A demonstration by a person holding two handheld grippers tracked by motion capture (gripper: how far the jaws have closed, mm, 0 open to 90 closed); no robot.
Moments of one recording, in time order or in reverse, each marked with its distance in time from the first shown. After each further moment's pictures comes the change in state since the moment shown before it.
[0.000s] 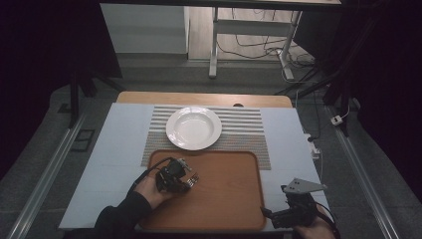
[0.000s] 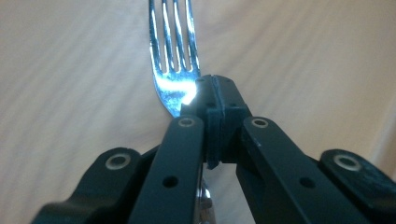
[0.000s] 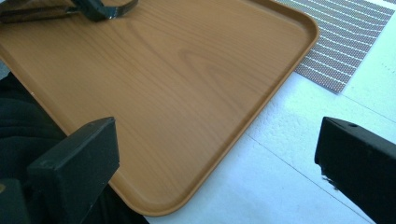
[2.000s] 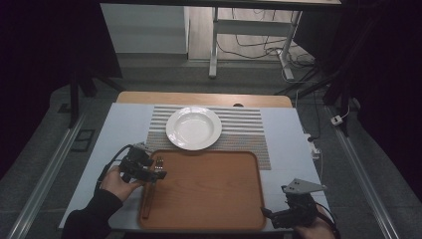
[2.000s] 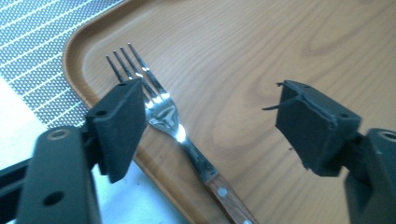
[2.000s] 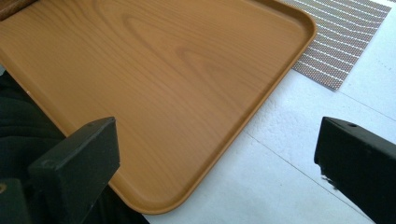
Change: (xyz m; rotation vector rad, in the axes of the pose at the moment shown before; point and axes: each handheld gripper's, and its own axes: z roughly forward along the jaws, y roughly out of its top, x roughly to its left) left arm 0.044 -0.056 -0.065 -0.238 0.118 -0.191; right arm 0.000 -0.001 0.000 0.005 -0.012 0.003
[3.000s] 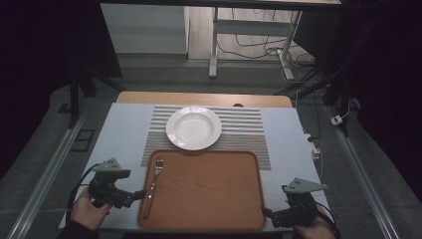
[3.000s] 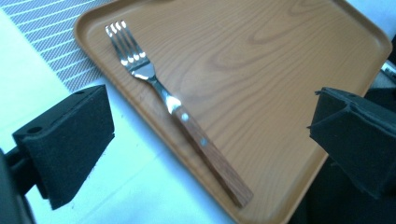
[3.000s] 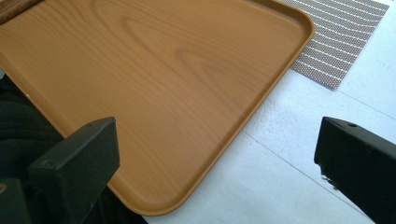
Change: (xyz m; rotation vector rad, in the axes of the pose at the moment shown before) left arm -0.015 -0.074 -0.060 -0.205 -0.053 -0.034; right arm -0.001 0.000 0.000 -0.002 -0.002 0.016
